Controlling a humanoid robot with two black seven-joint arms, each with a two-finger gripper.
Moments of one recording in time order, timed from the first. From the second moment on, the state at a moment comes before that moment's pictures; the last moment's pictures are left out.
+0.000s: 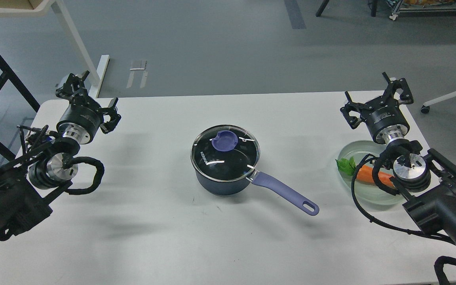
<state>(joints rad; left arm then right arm) -0.70 0.45 -0.51 -0.79 -0.25 -0.14 -0.45 0.62 -0.26 0.91 0.68 0.22 0.32 0.25</state>
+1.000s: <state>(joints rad) -0.70 0.53 -0.56 -0.83 -0.24 -0.10 -0.44 0.99 -0.64 0.33 0.95 0.08 0.12 0.25</state>
